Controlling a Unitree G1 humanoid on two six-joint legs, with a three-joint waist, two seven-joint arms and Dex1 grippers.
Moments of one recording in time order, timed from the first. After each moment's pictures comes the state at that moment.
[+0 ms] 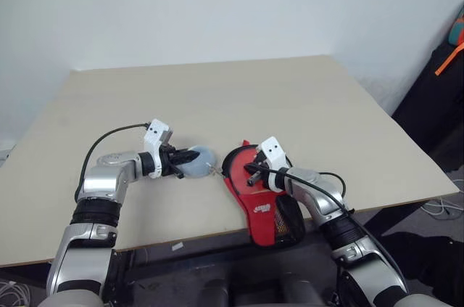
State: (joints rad) left arm -0.59 0.61 -0.02 0.55 -0.29 0.49 -0.99; right arm -0.50 -0.07 0.28 0.25 0.13 0.59 0.51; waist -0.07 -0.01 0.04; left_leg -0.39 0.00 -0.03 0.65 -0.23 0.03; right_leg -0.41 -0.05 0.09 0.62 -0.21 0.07
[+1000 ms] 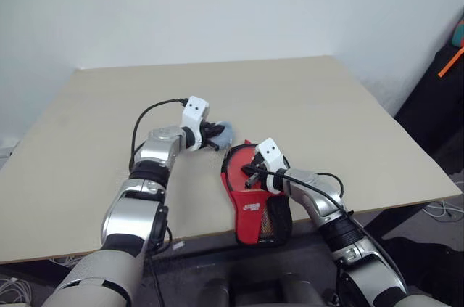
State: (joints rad) left arm -0.96 0.32 -0.03 1.03 -0.09 0.21 -0.71; right arm -0.49 -0.06 0.29 0.24 0.14 0.59 0.52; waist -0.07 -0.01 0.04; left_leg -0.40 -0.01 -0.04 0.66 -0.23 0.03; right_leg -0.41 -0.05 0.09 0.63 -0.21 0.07
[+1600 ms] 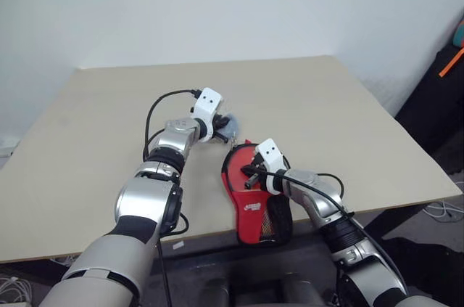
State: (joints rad) left arm -1.11 0.25 -0.03 1.28 0.04 0.07 -0.54; right arm -0.48 -0.06 0.29 0.21 0.13 0.61 0.52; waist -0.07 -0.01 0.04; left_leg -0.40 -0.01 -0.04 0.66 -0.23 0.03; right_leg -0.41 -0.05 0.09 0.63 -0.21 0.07
